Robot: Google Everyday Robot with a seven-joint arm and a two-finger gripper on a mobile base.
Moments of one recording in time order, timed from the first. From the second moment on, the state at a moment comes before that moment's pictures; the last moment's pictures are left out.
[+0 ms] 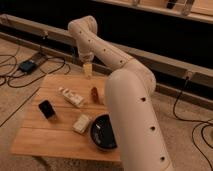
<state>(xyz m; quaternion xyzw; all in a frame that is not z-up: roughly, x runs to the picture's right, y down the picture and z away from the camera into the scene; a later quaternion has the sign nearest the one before) -0.092 -0.108 0.834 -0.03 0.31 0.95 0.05</state>
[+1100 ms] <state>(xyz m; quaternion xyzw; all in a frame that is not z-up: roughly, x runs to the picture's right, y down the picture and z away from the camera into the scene) -0.010 -0.064 0.840 0.01 0.31 0.95 0.00</state>
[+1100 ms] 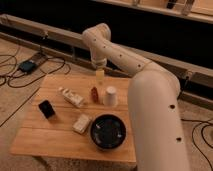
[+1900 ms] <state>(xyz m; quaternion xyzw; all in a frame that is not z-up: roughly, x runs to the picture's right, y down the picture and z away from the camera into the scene) 0.025 -0.012 0.878 0.02 0.35 0.94 -0.02</state>
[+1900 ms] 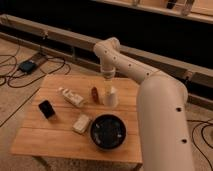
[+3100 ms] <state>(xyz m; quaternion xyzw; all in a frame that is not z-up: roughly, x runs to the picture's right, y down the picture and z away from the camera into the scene) 0.049 0.009 0.894 0.04 0.34 0.94 -0.05</state>
